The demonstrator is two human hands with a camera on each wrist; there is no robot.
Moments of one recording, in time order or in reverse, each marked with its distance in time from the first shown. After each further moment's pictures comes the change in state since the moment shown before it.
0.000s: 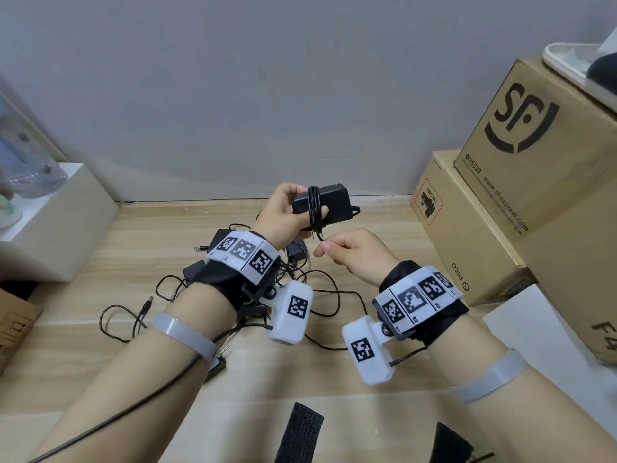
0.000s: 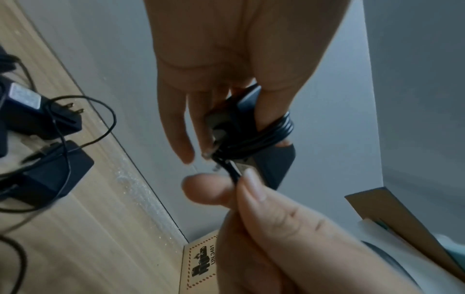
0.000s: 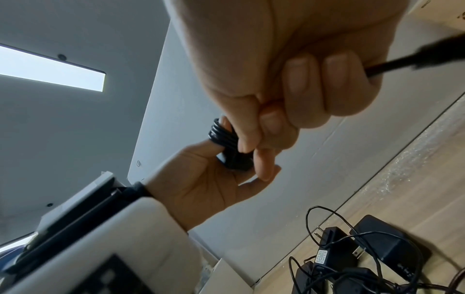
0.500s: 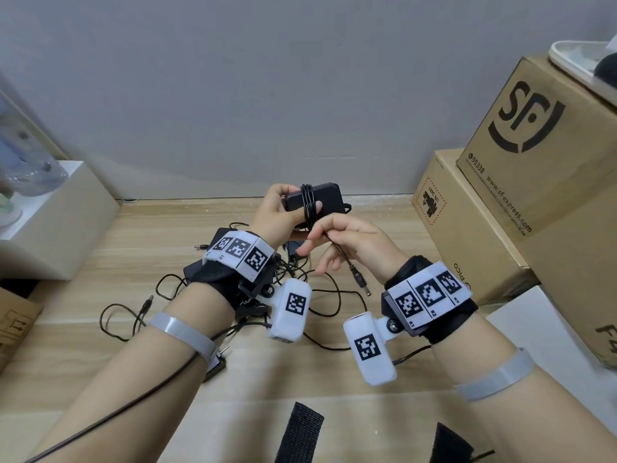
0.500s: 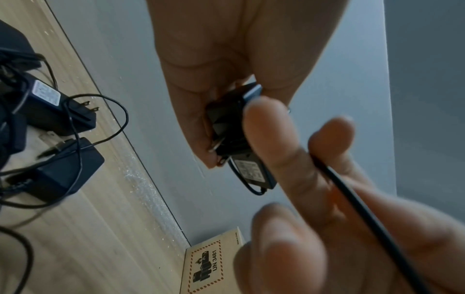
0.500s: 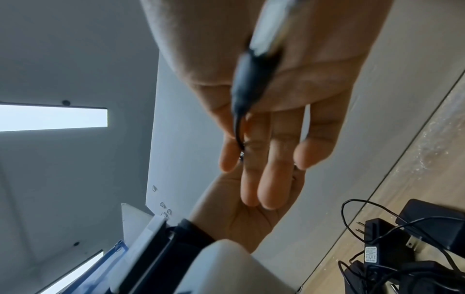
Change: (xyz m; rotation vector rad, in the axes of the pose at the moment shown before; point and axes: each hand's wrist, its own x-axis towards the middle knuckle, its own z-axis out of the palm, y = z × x) left_hand 0.002 -0.001 -0.002 -0.116 0.081 -0.048; right_hand -0.001 -0.012 -0.006 0.500 -0.221 -0.125
